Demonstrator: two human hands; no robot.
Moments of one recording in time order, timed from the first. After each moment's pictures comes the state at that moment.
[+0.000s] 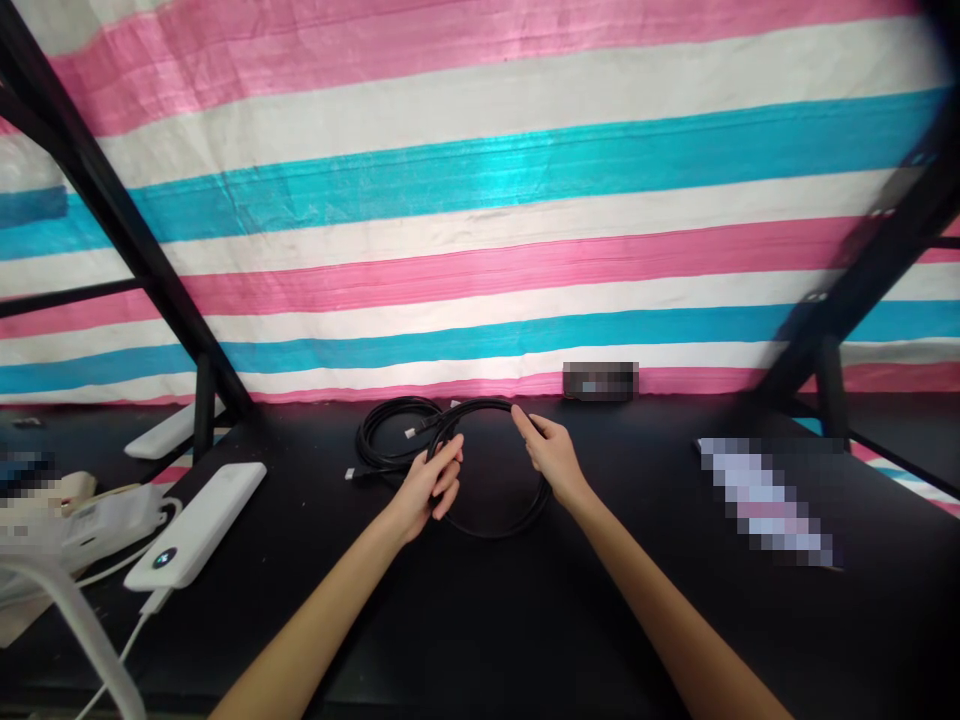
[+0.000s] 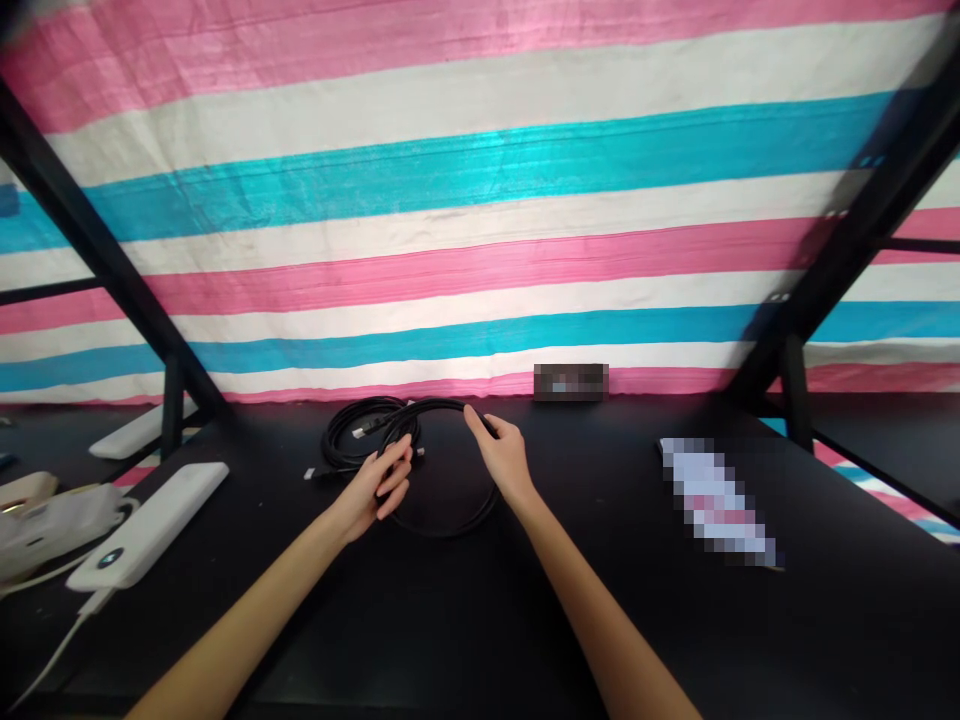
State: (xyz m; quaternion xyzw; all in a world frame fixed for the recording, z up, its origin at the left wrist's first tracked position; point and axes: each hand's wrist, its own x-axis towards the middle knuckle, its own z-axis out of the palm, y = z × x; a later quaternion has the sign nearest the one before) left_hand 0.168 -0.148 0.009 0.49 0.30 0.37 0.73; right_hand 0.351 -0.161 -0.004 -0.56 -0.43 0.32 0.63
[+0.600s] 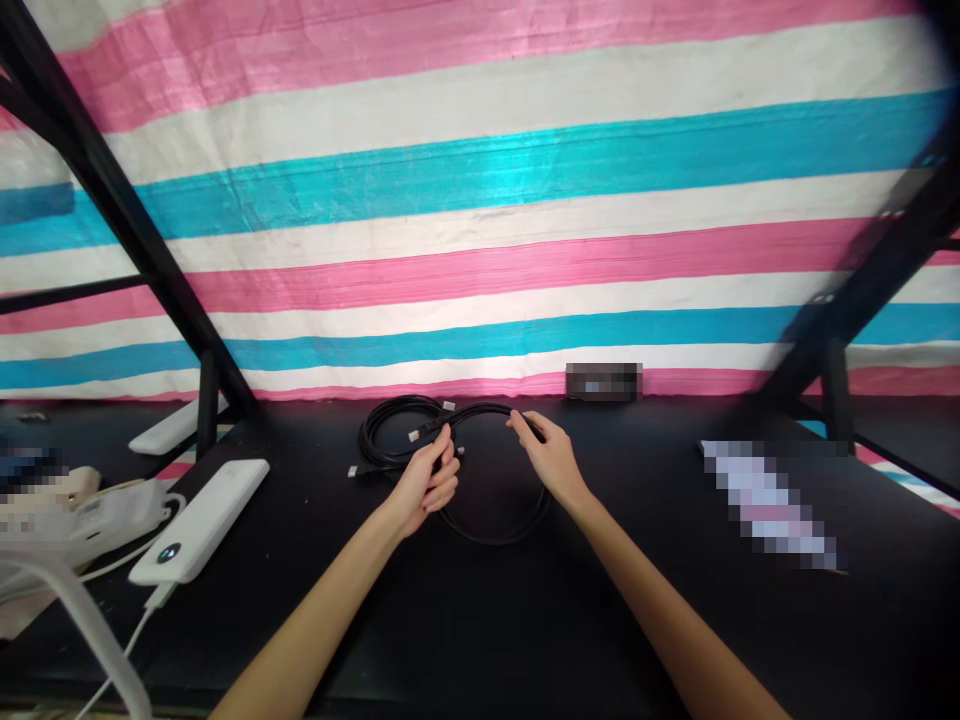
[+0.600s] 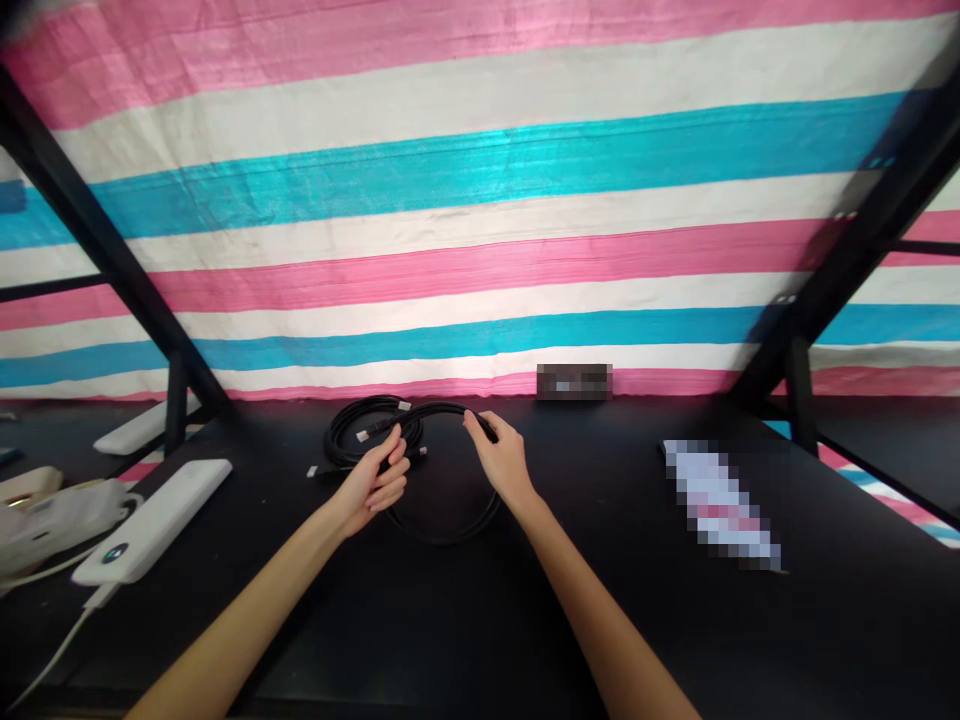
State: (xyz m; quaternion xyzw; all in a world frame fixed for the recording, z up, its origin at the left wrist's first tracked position) left_hand 0.160 -0.142 0.011 0.42 0.25 0.32 0.81; right_hand 0.352 -0.158 -0.008 -0.59 -0.52 0.21 0.58
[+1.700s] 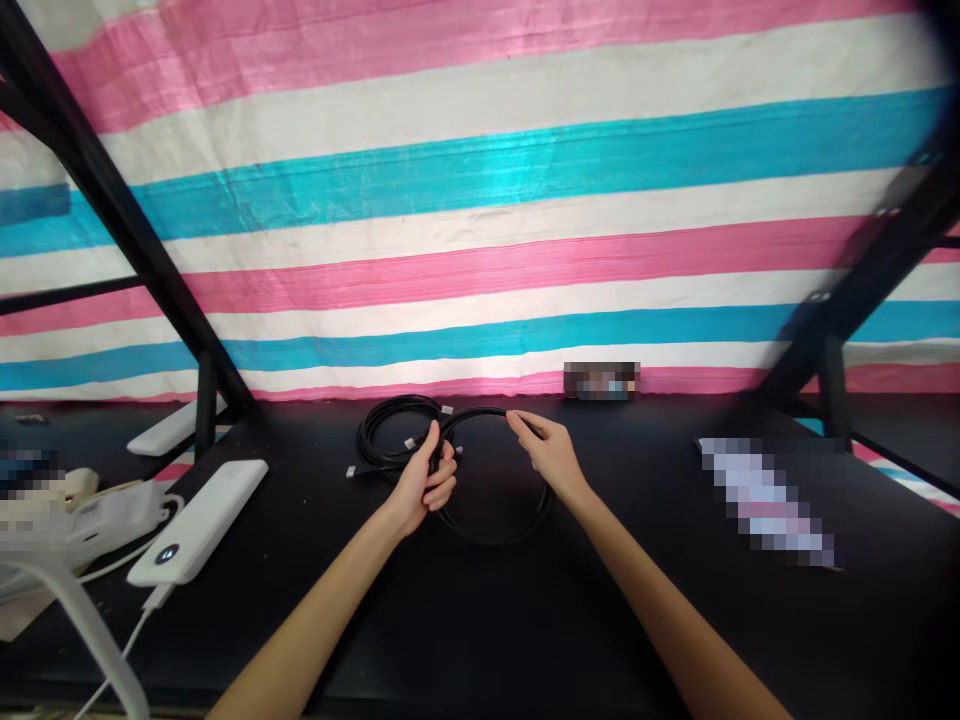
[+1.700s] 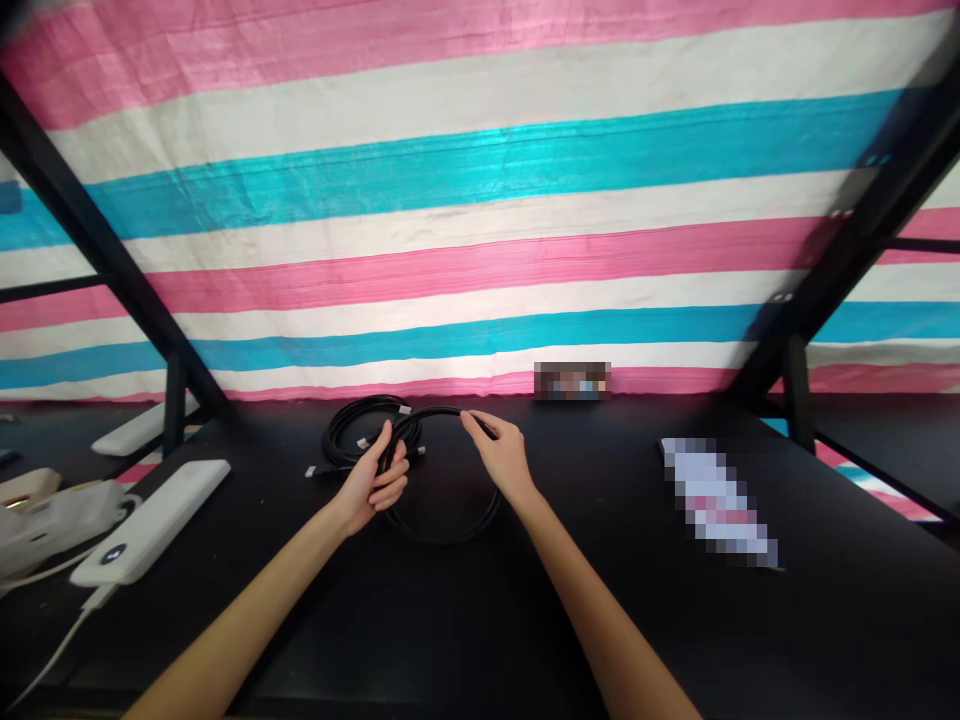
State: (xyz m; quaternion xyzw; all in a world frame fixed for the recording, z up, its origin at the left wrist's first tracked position) left_hand 0.160 -0.134 -0.003 0.40 0.25 0.32 0.82; right_hand 0.352 -0.158 -0.005 -0.59 -0.48 0.26 0.59
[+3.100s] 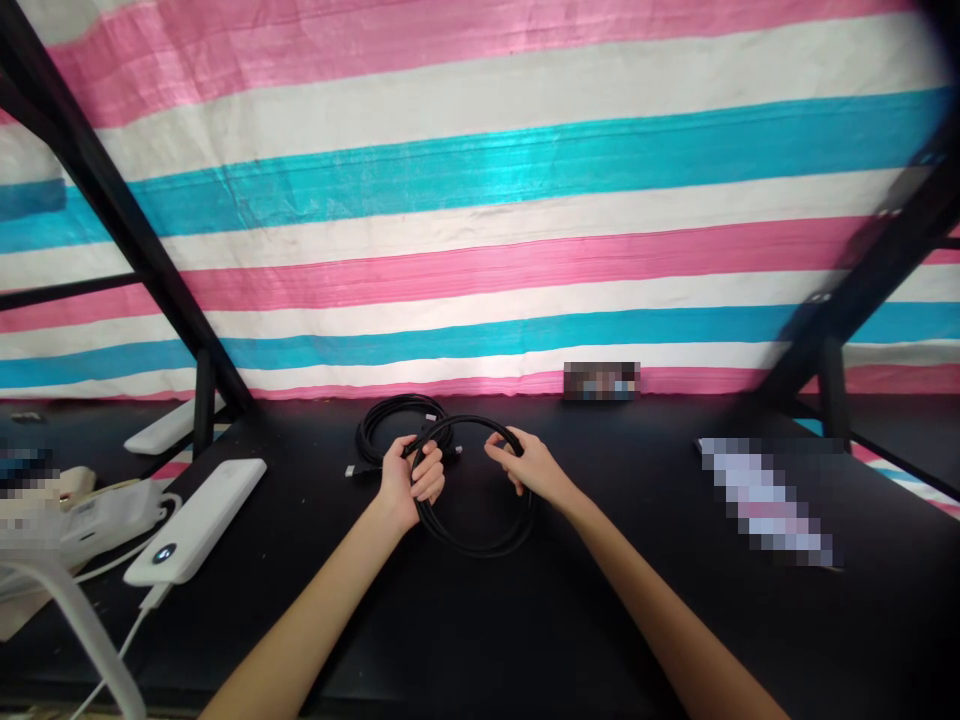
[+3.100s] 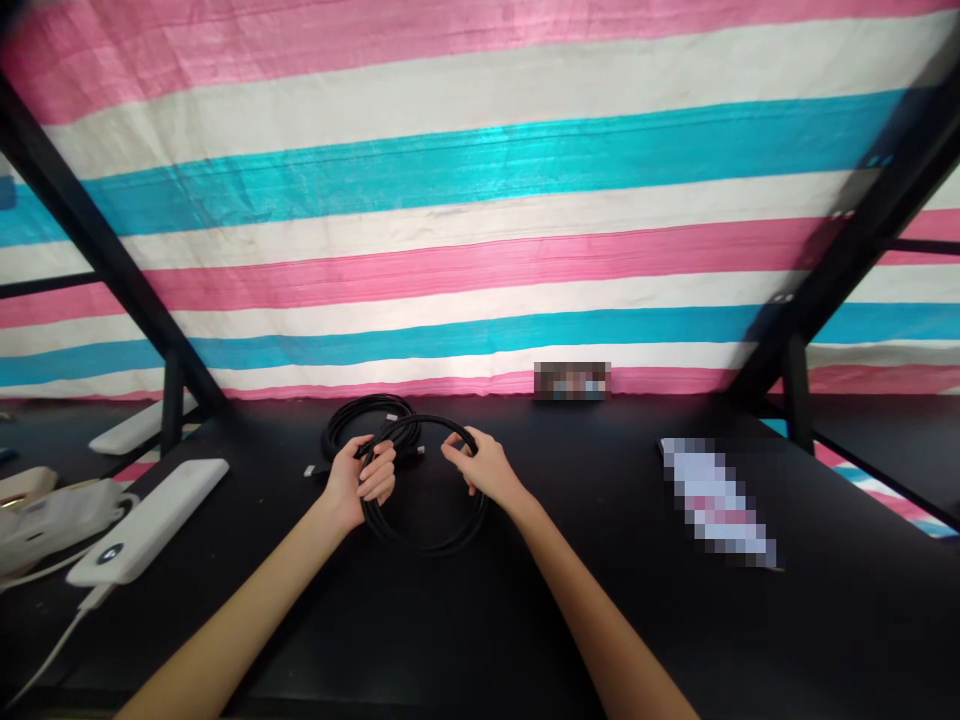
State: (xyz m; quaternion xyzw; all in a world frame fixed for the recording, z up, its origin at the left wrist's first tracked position) left_hand 0.150 -0.130 0.002 0.17 0.18 0.39 0.89; right_hand 0.345 -0.157 -0.019 -0.60 -0.56 0.37 0.44
